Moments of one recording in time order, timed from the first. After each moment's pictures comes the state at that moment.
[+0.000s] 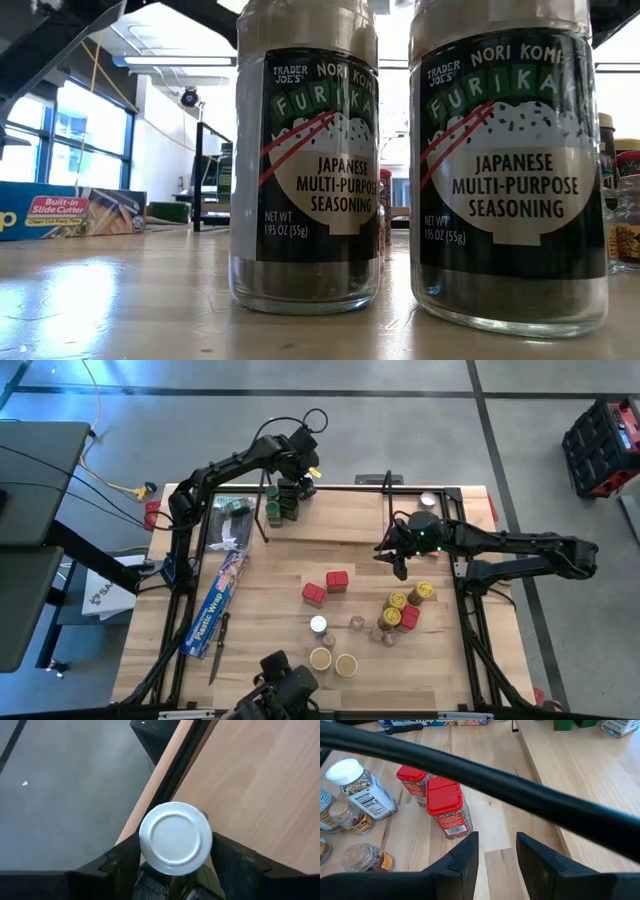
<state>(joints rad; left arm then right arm) 0.67 2.07 1.92 -0.97 -0.10 0.25 -0.32 1.02 0.54 -0.14 -0.24 -0.03</state>
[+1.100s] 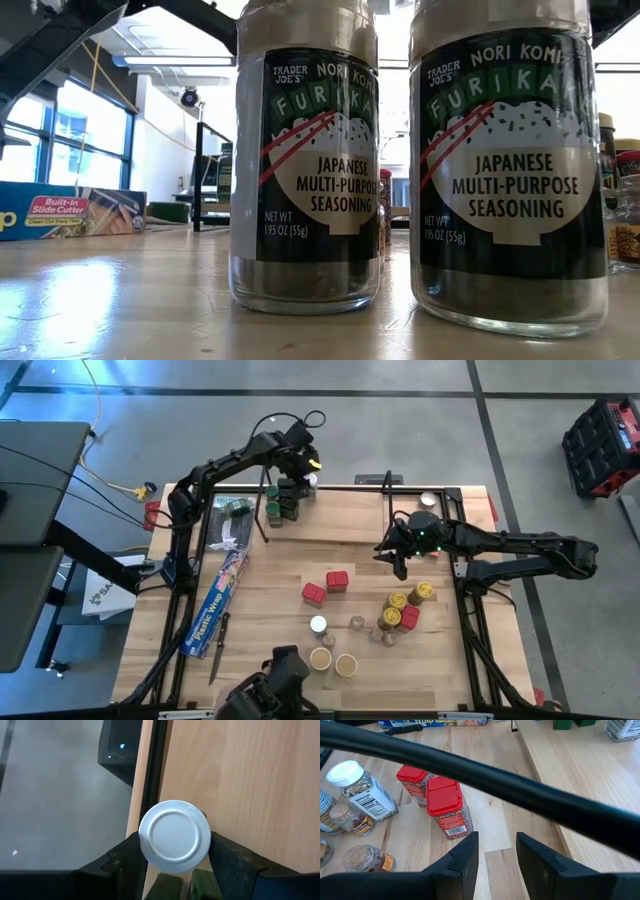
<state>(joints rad) 0.73 2.07 1.91 -0.92 0.11 0.61 -0.32 1.02 0.54 -0.14 -0.23 -0.02</state>
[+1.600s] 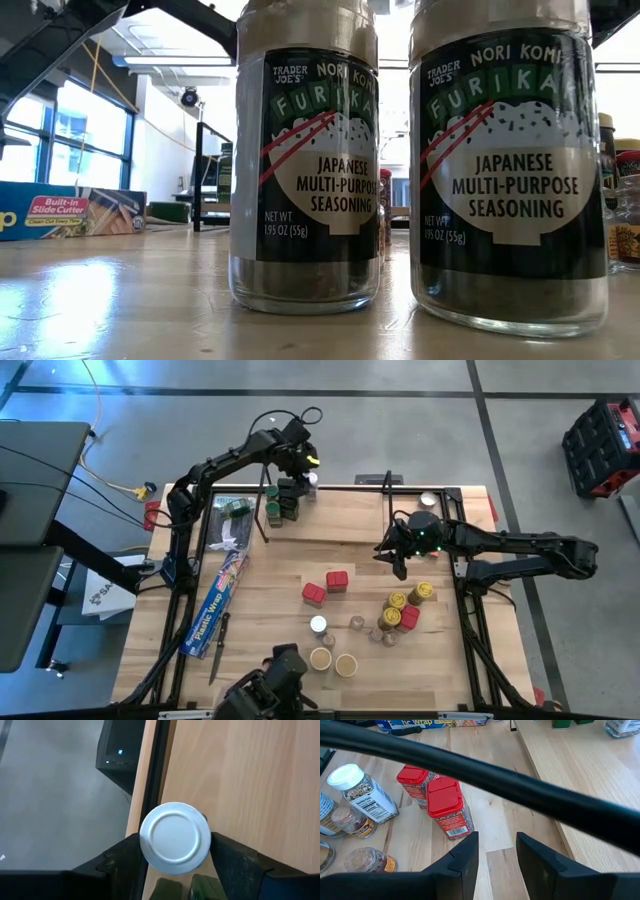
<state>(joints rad) 0.75 2.07 1.91 -0.90 0.16 0.60 -0.32 1.02 0.54 -0.14 -0.23 0.00</state>
